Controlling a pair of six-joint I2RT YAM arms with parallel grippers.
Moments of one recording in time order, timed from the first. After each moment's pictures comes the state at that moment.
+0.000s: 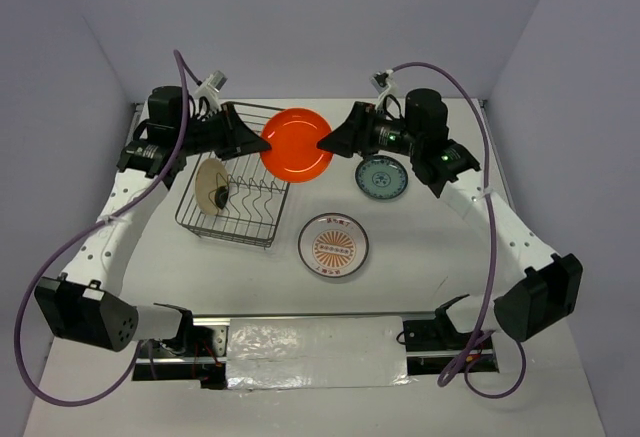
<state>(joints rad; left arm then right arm) -0.19 1.31 1.39 -0.52 0.66 -0.58 0.42 1.31 1.30 -0.19 -0.63 0.61</state>
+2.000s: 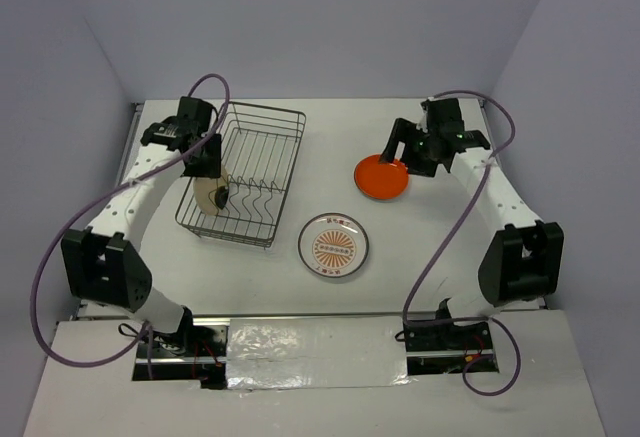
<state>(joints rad) -0.17 1.49 1.44 -0.97 -0.32 -0.18 0.11 1.54 1.30 -0.65 -0.22 0.45</state>
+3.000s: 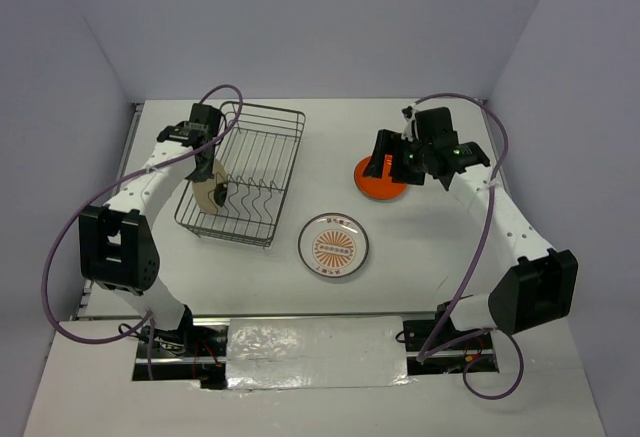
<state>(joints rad) -0.16 1.64 1.39 -0.85 -0.44 -0.09 0.26 1.36 1.25 -0.70 -0.29 0.40</state>
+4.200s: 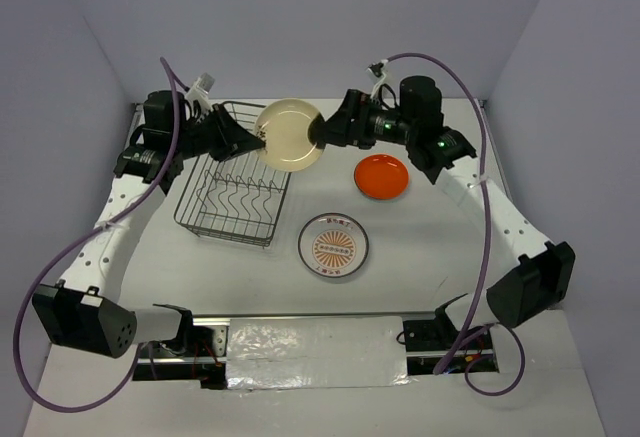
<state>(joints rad) -0.17 1.28 1.35 -0.51 0.56 -0.70 0.41 1.39 1.42 -0.26 -0.65 0.64</state>
